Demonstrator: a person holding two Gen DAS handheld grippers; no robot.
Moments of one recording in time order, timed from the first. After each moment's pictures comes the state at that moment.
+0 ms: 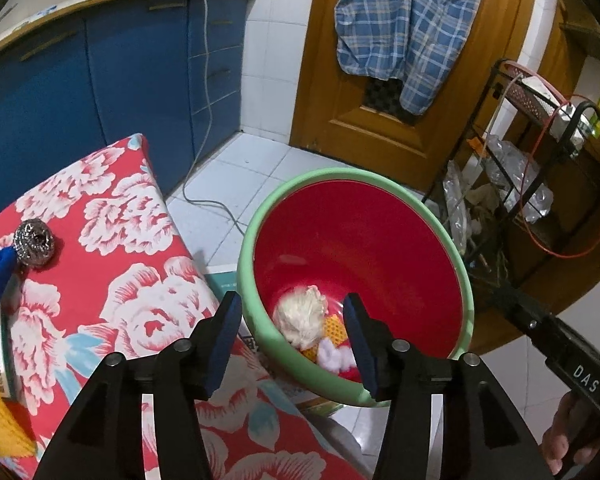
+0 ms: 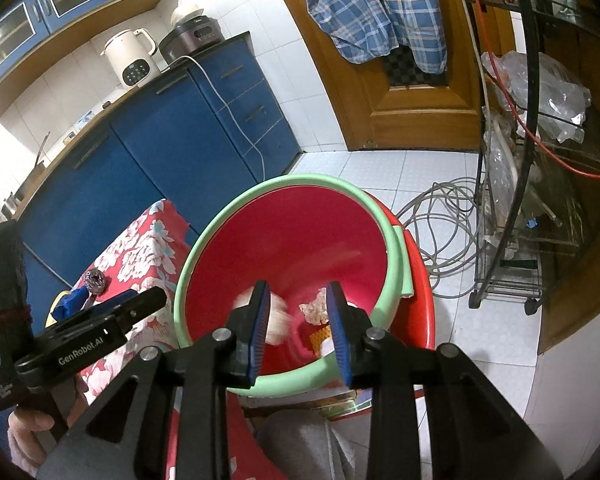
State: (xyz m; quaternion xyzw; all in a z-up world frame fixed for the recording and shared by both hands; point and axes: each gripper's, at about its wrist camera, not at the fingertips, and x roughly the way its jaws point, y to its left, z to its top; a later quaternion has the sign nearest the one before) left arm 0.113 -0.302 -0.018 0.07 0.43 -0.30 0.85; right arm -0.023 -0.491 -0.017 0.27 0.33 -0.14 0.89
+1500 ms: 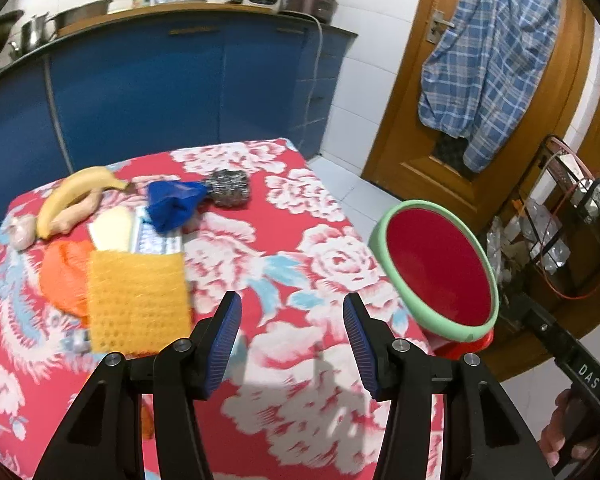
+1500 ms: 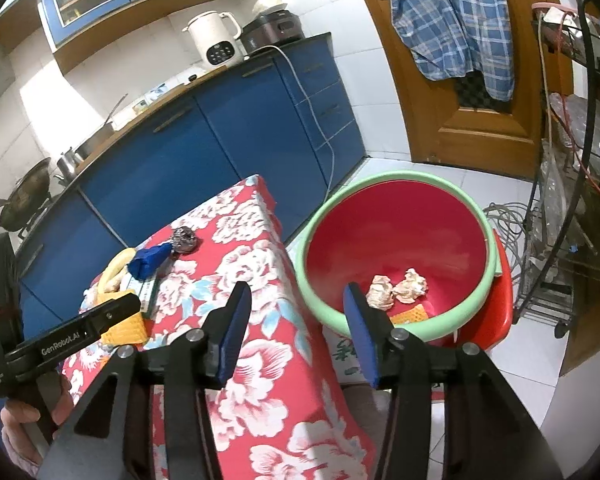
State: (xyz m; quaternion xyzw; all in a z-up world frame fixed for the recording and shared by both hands) left arm 0.067 -0.129 0.028 -0.01 0.41 -0.19 0.89; right arm -0.032 -0.383 0.026 0.22 0.31 -0.04 0.92
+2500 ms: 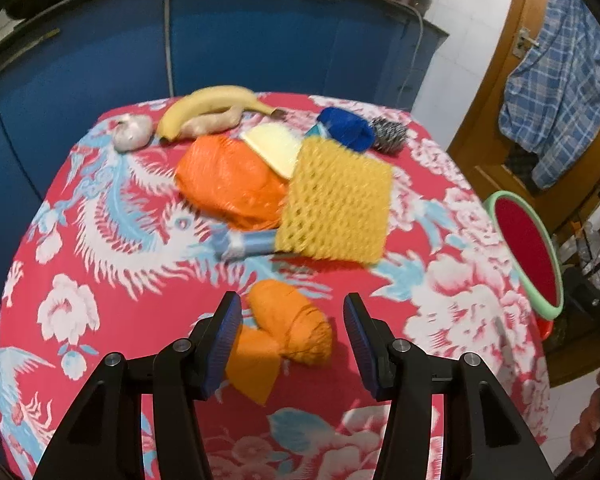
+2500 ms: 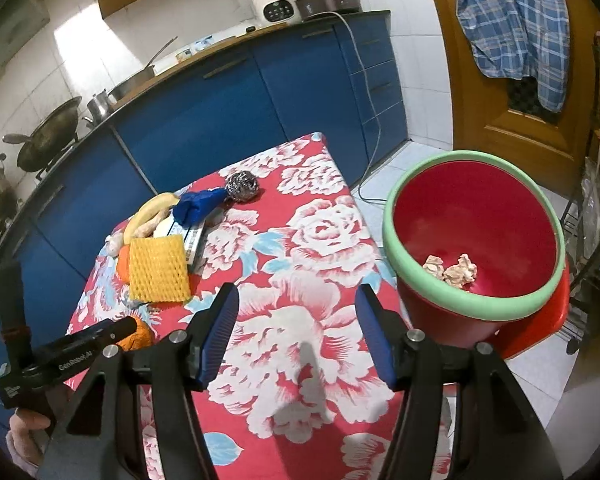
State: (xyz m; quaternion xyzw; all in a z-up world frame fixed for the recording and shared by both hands) left arm 0.049 -0.012 -0.023 -0.04 0.46 -0.06 0.89; right arm -0.003 -0.296 0.016 0.17 0.36 0.03 0.92
